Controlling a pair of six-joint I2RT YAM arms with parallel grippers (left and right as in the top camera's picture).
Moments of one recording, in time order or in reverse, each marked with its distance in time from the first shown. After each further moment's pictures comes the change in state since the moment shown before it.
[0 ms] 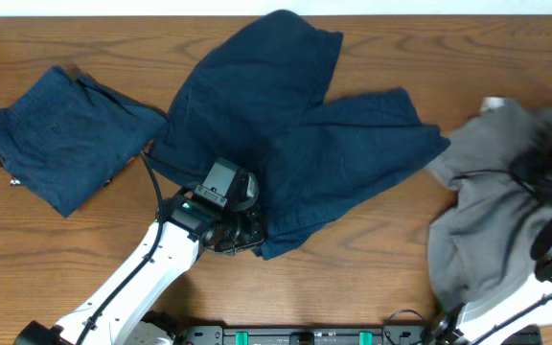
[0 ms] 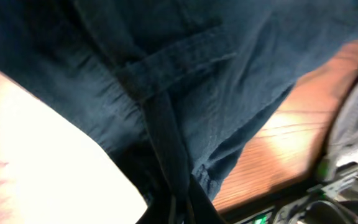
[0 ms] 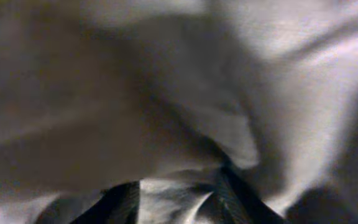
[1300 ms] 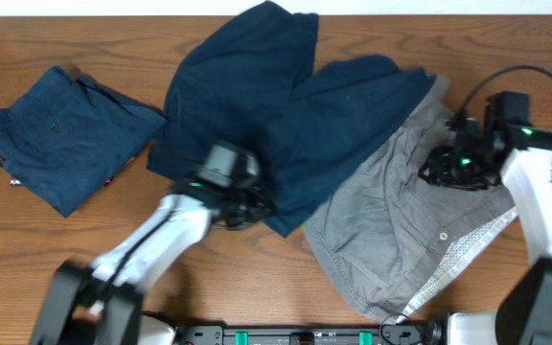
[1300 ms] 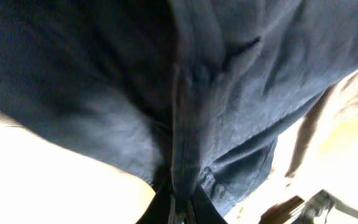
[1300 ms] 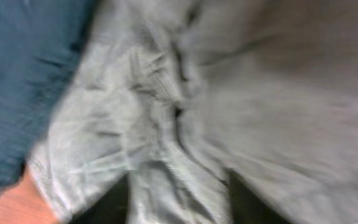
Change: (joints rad) left arm 0.140 0.171 0.000 0.290 0.114 -0.070; right arm 0.484 -0.390 -0.166 -0.252 -0.417 -0.340
